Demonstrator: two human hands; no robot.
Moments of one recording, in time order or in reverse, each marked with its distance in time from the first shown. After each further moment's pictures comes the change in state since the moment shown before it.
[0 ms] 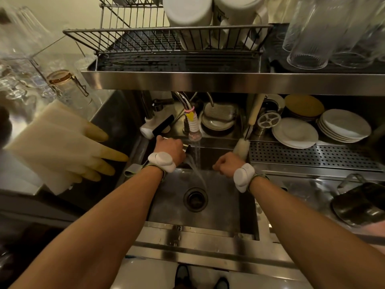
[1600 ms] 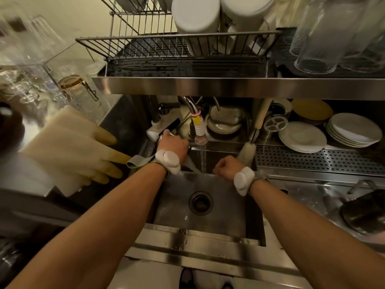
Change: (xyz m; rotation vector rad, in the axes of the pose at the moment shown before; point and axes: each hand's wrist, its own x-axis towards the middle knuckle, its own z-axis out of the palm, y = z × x) left_hand -0.001 -0.004 -0.023 0.280 0.043 0.098; right_hand 0.007 -0.007 0.008 0.058 -0.059 -0.027
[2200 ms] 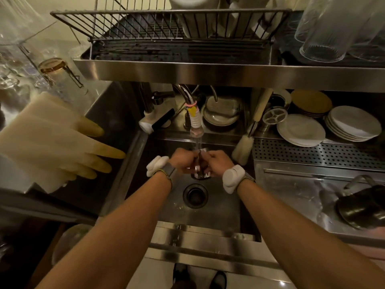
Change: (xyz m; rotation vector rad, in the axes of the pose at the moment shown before) left_hand 0.007 0.052 0.043 -1.767 -0.436 -0.679; right_hand 0.005 -0.014 0.027 0.315 0.068 -0.023
